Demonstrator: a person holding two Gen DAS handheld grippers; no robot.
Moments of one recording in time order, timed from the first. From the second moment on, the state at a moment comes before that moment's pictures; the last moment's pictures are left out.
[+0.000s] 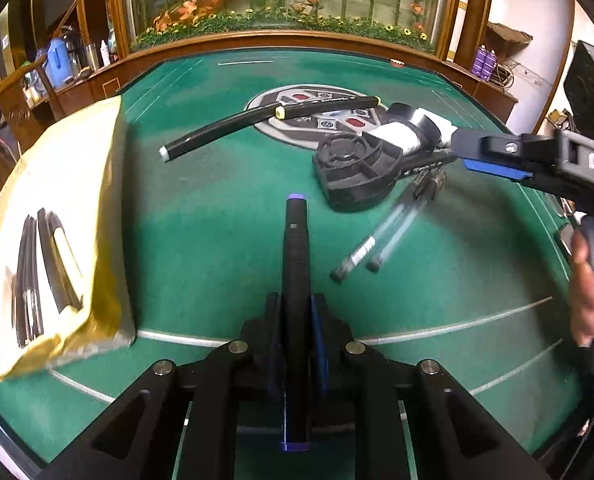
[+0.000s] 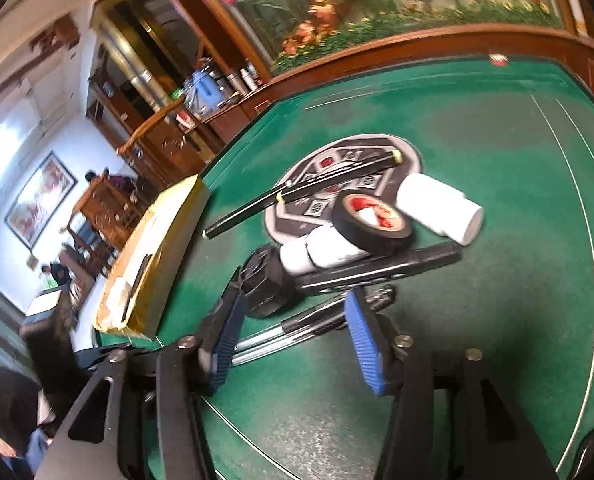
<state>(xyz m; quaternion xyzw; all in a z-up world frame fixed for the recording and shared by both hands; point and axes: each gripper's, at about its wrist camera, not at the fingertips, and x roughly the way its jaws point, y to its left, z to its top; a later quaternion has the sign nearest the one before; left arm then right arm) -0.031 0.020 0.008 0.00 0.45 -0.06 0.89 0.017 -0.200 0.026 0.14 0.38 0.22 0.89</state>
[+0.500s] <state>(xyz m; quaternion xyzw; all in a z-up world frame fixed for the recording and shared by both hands) -0.036 0.031 0.006 -0.02 0.44 -0.06 0.90 0.062 -0.084 0.019 -0.09 0.42 0.12 0.90</state>
